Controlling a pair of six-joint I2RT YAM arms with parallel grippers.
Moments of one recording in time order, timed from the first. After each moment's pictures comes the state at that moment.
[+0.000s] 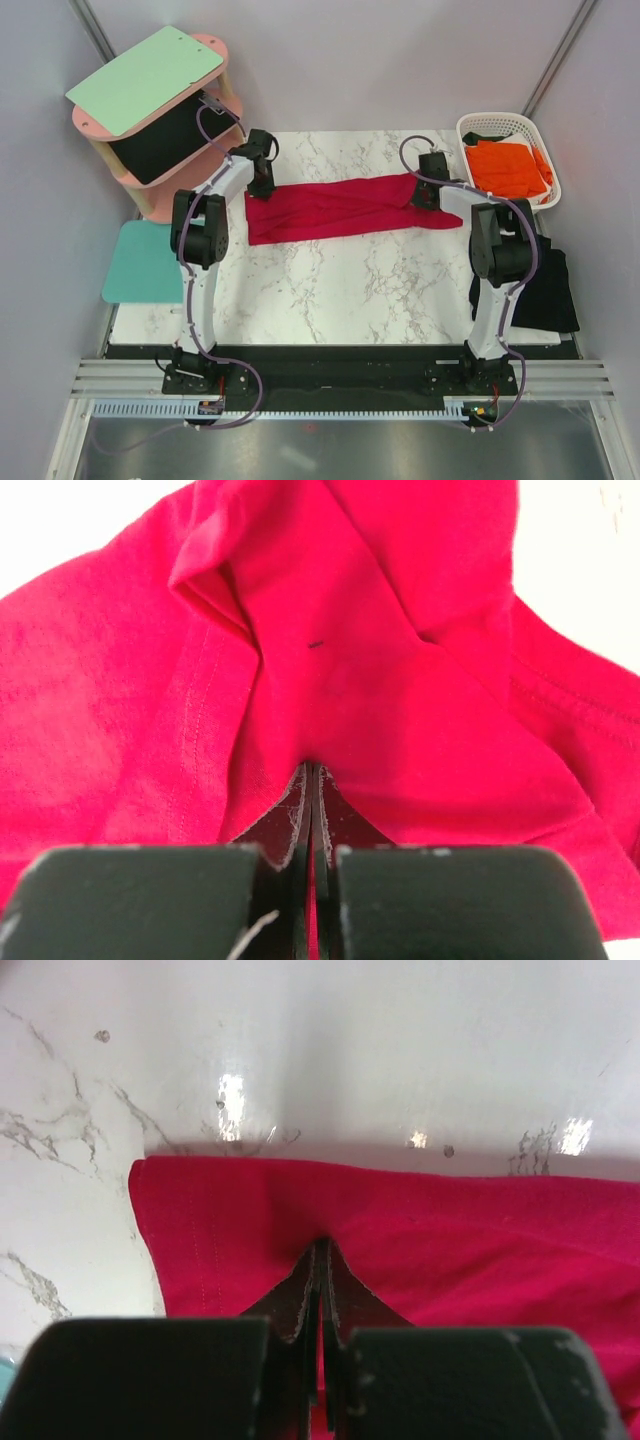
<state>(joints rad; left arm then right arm) -0.22 2.34 1.94 -0.71 -0.13 -0.33 0.15 2.01 1.31 -0.17 0.22 0.45</state>
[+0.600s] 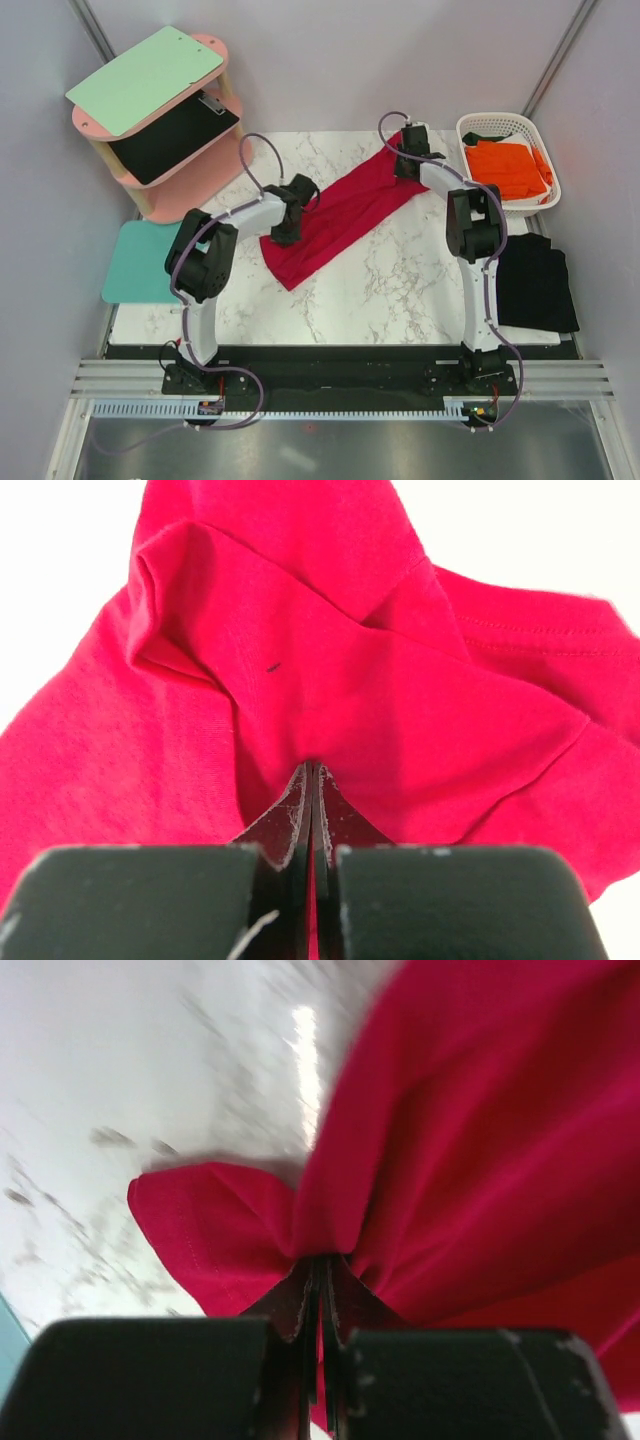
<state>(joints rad) -0.48 2.03 1.43 -0.72 -0.29 -0.43 0.18 2.36 1.85 -0.23 0.18 0.29</state>
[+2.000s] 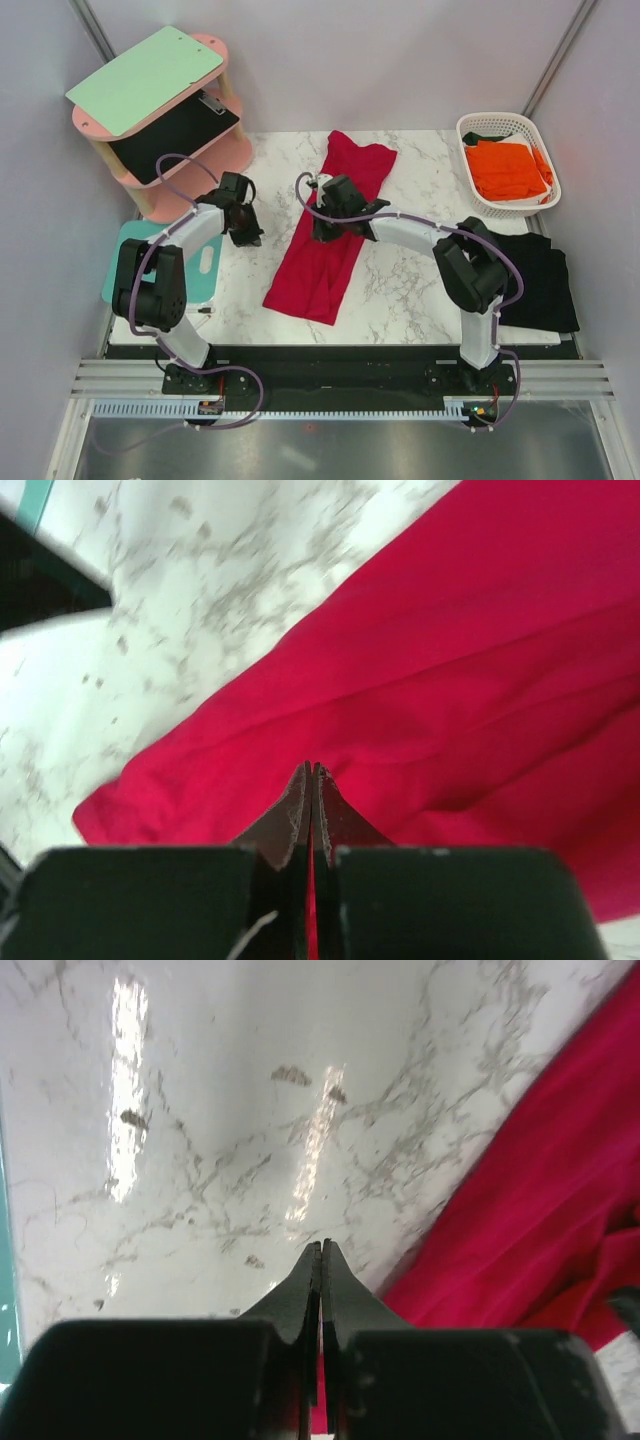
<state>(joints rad) -0.24 1.67 1.10 -0.58 0.01 -0.53 0.69 1.95 1.39 -0.20 -0.18 0.30</state>
